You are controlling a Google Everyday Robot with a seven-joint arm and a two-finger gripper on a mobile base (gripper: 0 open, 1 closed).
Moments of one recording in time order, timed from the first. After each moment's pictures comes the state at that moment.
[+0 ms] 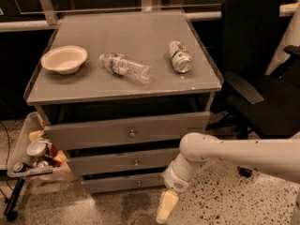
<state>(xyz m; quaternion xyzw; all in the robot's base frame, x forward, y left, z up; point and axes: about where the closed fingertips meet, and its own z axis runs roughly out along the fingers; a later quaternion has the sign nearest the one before) 0.408 -0.059 0.489 -0.58 0.77 0.25 0.06</state>
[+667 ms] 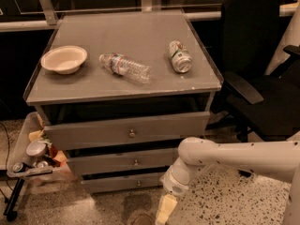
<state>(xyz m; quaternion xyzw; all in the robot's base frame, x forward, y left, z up) 0.399 -0.053 0.467 -0.58 0.77 0.27 0.05</state>
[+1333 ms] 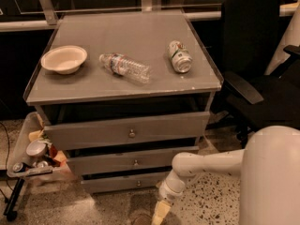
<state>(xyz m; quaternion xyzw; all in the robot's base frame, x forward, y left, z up) 0.423 -0.043 0.350 -0.58 0.77 0.27 0.06</state>
